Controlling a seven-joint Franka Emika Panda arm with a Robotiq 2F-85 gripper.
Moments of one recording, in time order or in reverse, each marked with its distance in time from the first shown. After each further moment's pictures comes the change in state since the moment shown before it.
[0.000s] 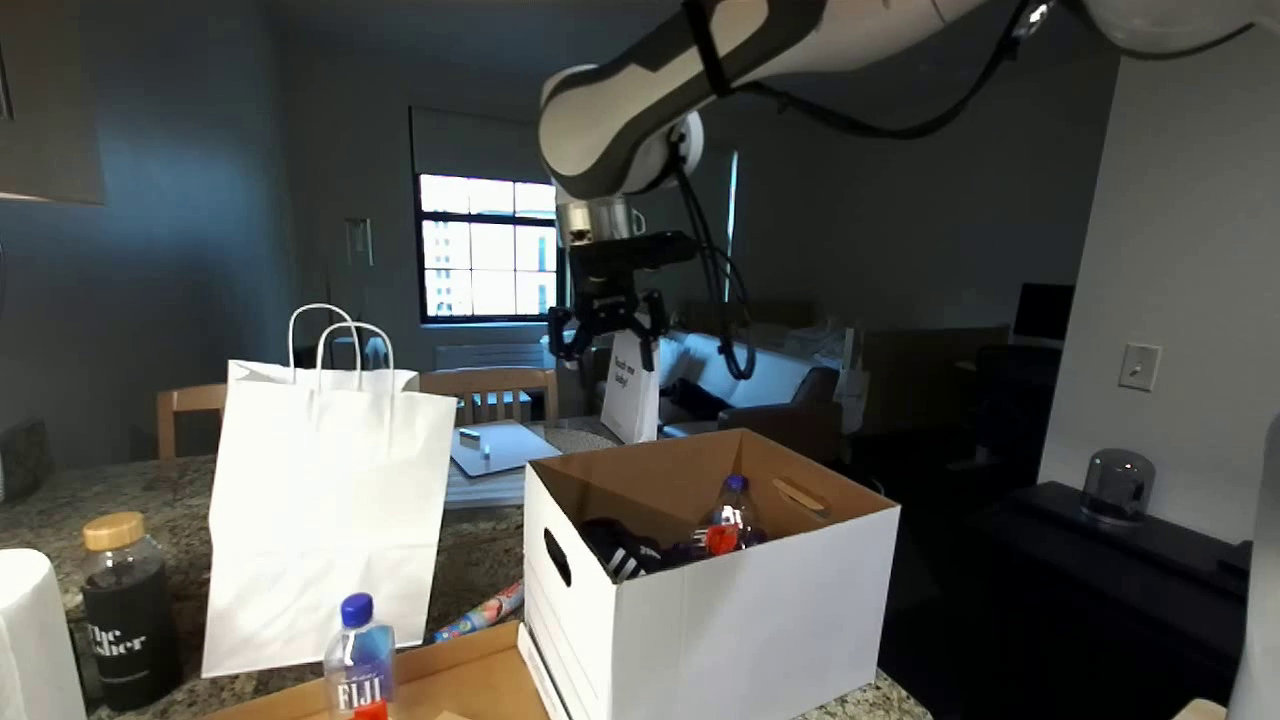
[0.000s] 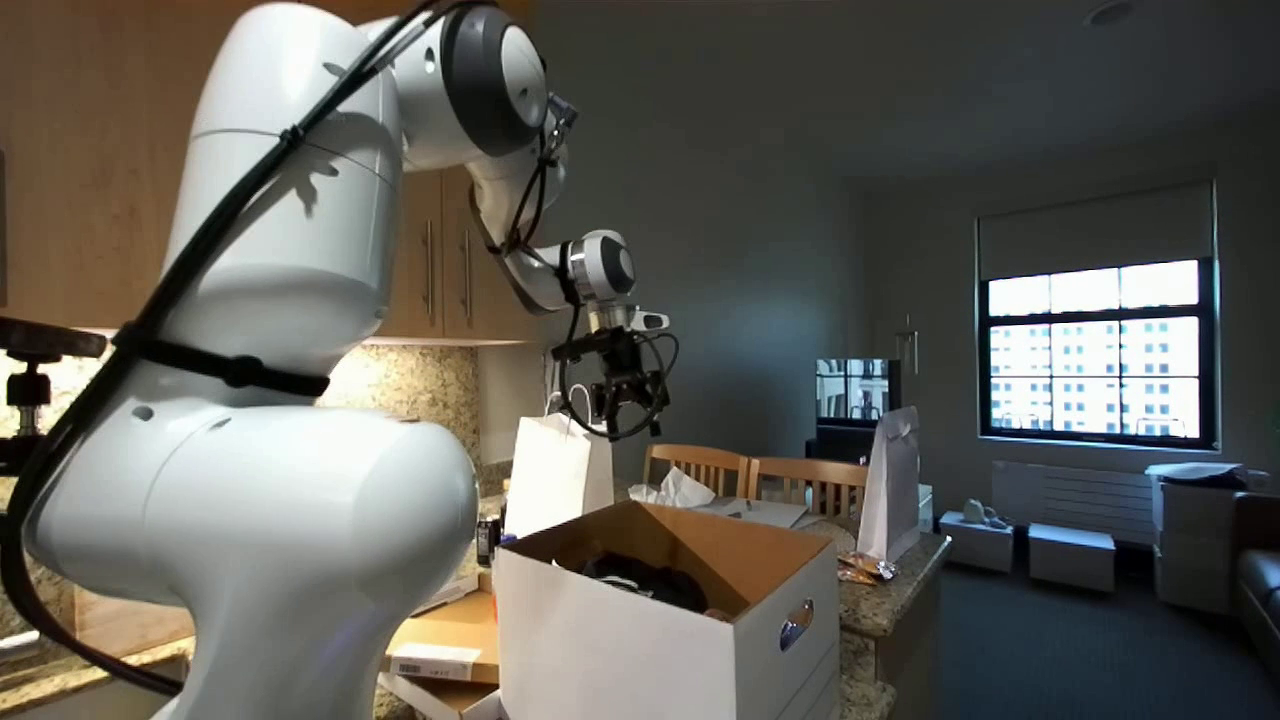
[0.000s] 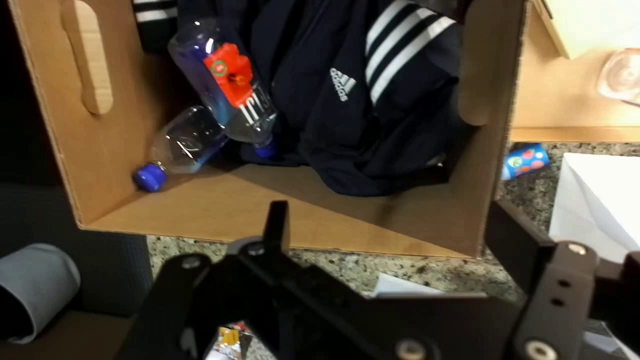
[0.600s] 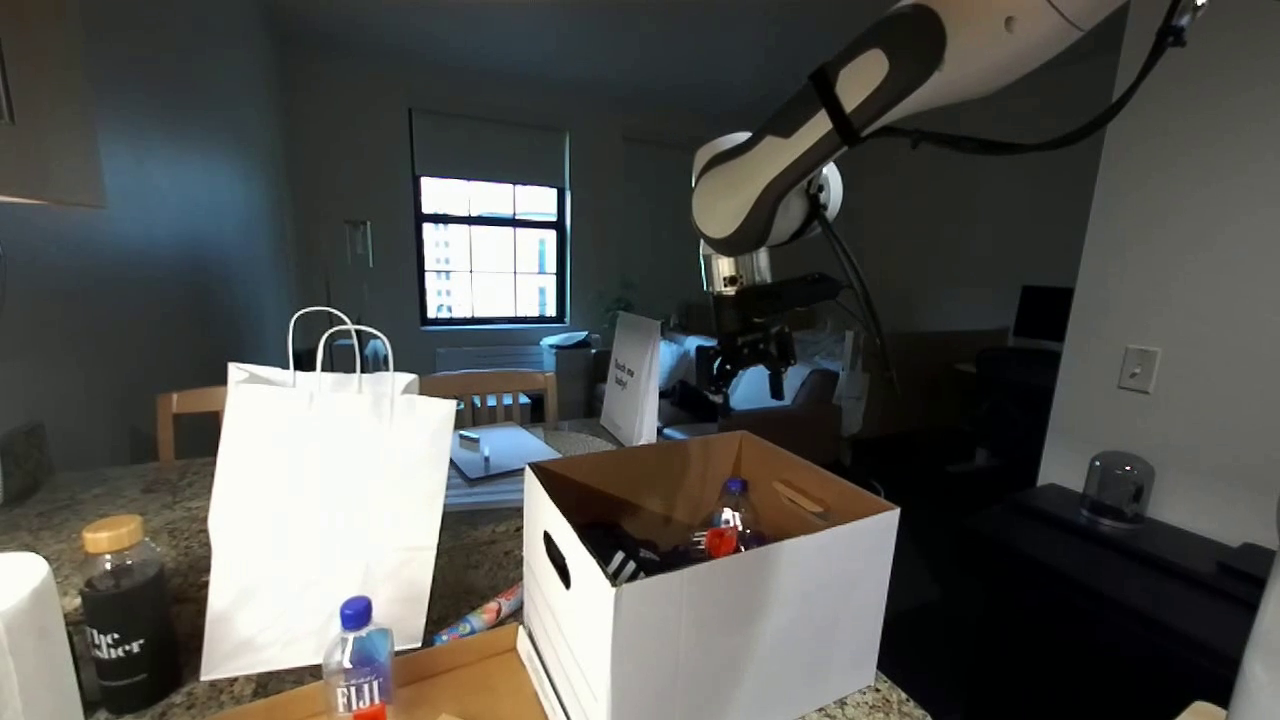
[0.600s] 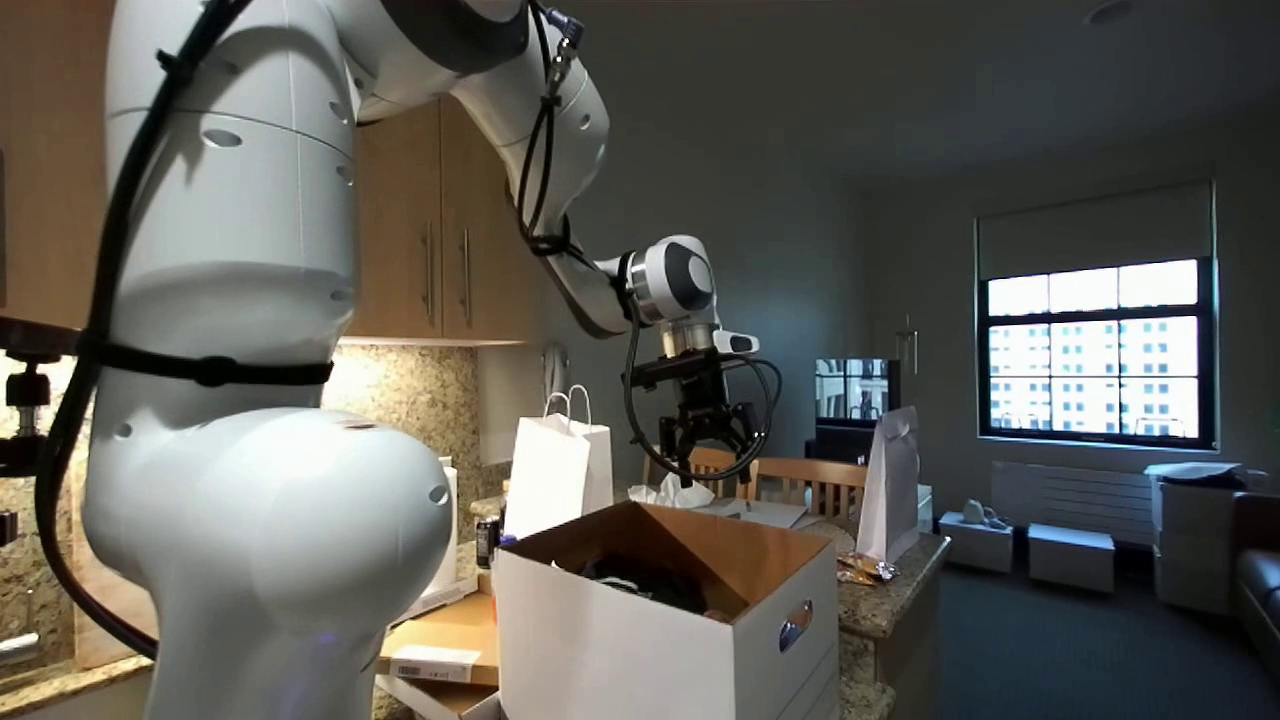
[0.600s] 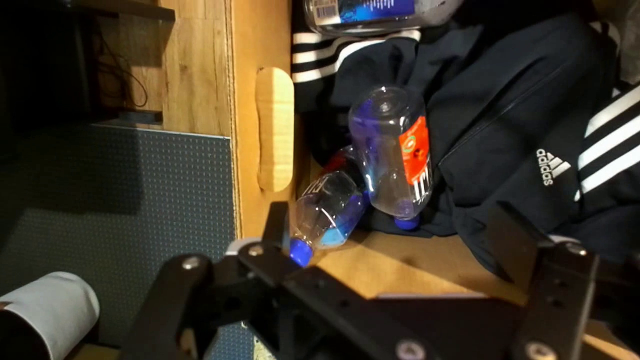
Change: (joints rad) arm -0.279 -0.180 -0.009 -0.349 -0.034 0.147 -0.286
